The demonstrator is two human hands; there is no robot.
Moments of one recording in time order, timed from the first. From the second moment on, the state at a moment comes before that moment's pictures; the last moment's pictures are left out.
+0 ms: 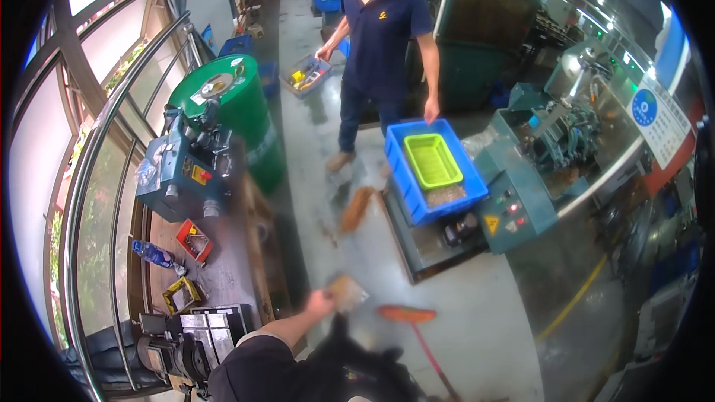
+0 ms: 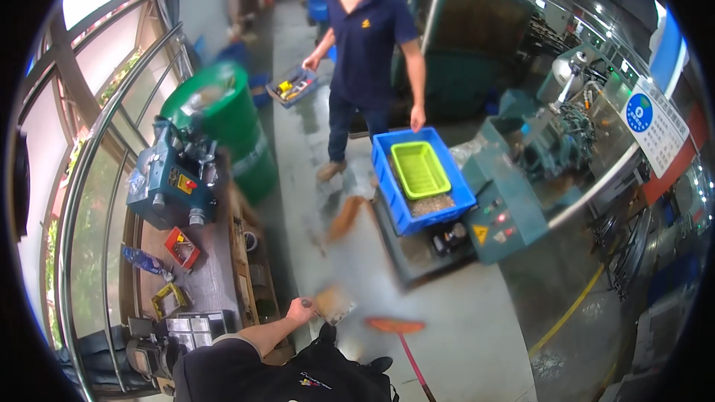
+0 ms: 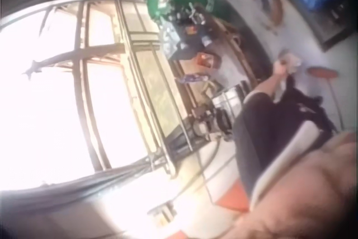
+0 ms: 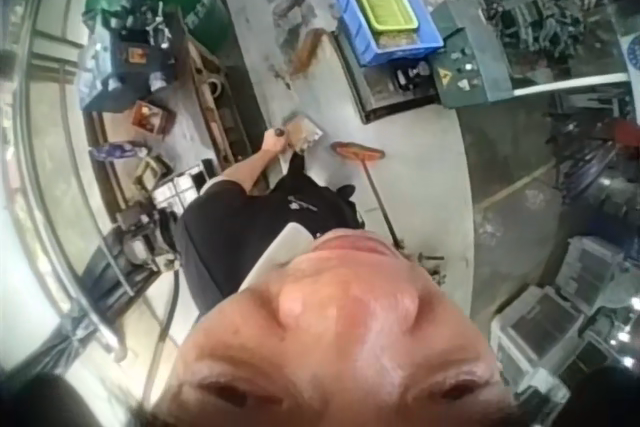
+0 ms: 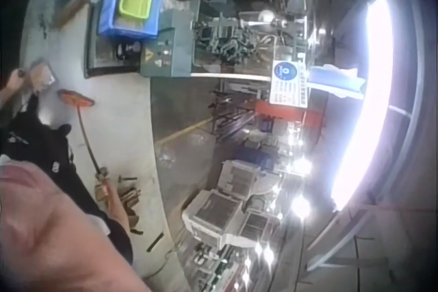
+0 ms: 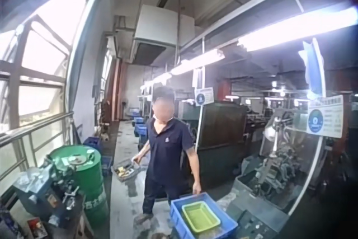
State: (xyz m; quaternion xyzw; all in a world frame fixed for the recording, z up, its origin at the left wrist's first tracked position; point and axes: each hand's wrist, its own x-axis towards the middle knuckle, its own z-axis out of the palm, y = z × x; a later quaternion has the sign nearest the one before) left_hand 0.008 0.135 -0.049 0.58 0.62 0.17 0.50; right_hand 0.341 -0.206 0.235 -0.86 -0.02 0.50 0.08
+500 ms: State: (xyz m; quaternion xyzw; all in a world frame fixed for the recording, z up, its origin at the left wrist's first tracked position) left_hand -0.020 0.138 -0.033 0.60 0.65 0.15 0.45; right_hand 0.325 -0.203 0.215 -0.84 -0.01 0.53 0.11
